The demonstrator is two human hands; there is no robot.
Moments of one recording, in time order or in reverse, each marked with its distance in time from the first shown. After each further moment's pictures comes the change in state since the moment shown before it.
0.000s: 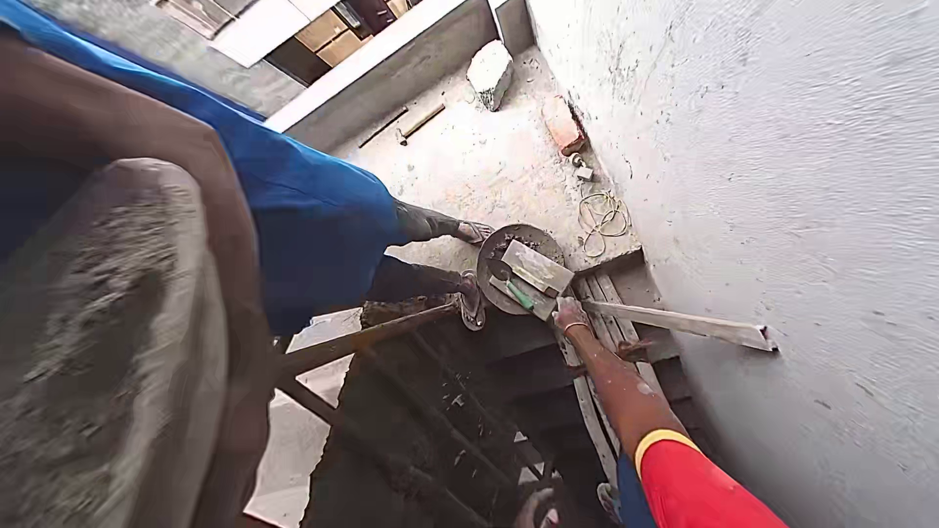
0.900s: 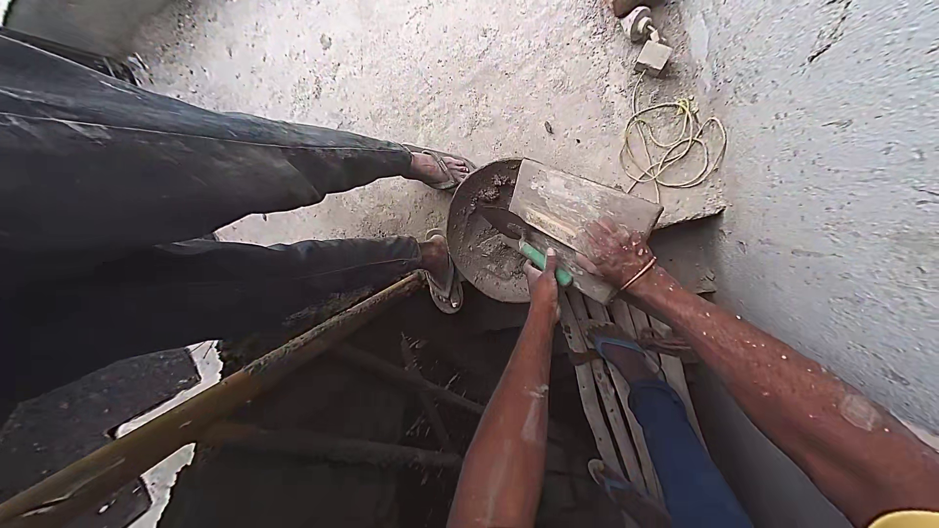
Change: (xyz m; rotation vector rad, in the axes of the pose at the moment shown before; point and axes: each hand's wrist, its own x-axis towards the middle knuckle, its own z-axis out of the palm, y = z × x) left_hand 0.474 0.240 -0.019 -0.739 0.336 0.025; right_hand 0.181 0.047 -0.042 -0.402 0.606 -0.816
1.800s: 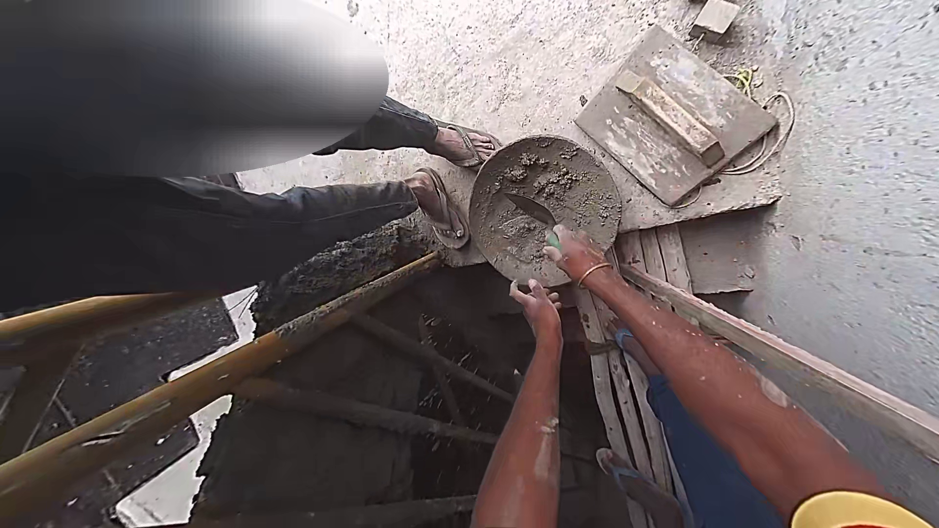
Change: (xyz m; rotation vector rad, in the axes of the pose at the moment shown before) left_hand -0.025 -0.049 -0.067 0.170 0.398 0.141; right_hand 0.046 -0.084 0.053 0.536 -0.693 0.595
